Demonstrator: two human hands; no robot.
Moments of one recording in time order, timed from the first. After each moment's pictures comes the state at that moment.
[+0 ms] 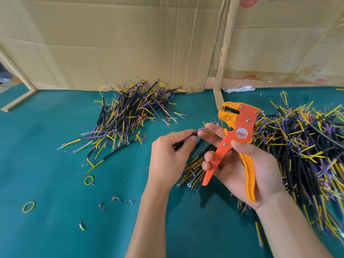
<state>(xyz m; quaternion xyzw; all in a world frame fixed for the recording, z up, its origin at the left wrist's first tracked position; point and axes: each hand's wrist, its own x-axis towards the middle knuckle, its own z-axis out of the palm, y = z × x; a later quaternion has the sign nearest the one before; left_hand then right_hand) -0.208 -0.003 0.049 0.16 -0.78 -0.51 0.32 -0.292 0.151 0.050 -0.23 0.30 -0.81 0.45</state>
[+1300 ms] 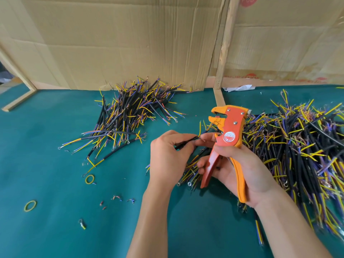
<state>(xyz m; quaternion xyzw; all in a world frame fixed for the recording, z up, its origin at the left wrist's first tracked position) -0.210 -0.002 0.047 0.19 -0.81 -0.44 0.34 -0.286 0.143 0.050 -0.19 0.43 -0.79 0.40</state>
